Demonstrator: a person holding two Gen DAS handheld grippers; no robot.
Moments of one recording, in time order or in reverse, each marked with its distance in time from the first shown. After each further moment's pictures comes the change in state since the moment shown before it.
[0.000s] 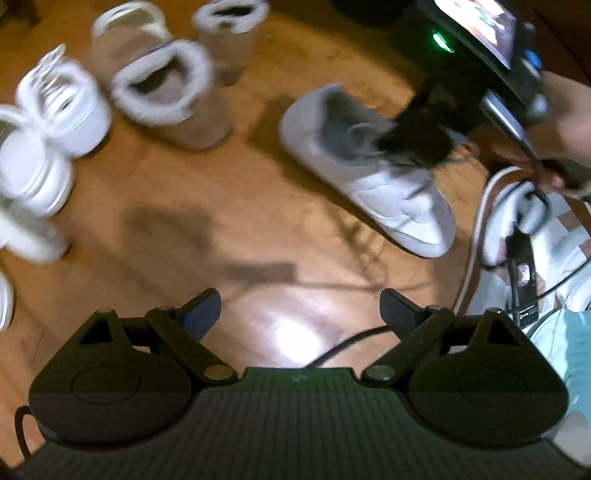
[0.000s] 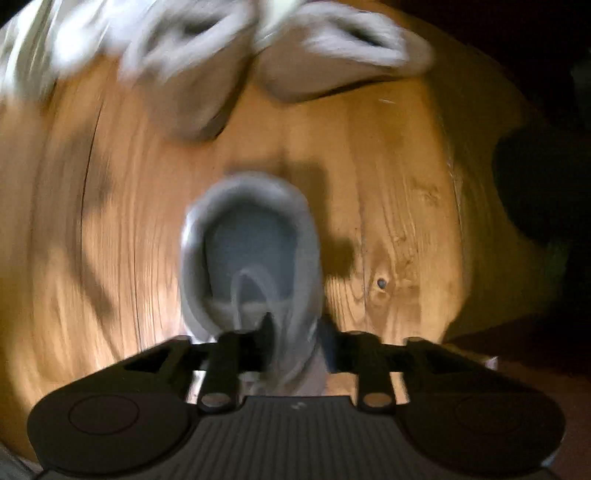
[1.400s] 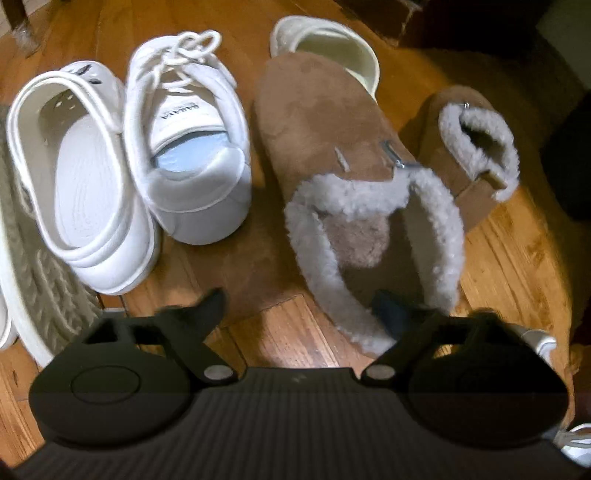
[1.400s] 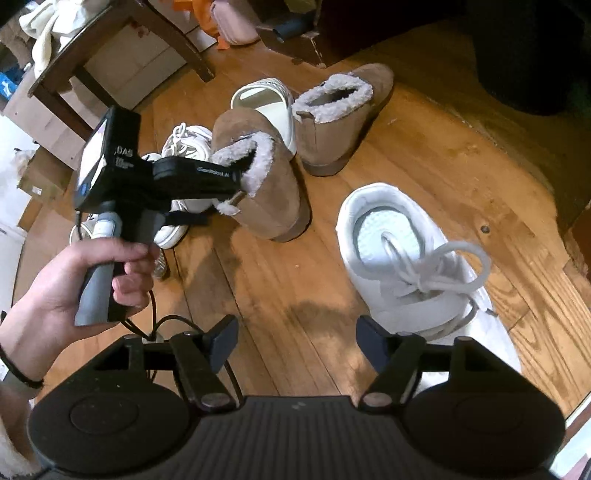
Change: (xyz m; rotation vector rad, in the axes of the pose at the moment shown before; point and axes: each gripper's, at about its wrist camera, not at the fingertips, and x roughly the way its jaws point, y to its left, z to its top) left arm 0.080 0.161 0.109 -0.596 -0.190 0.169; right arm -0.048 0.020 -0.074 0.435 -0.284 0.435
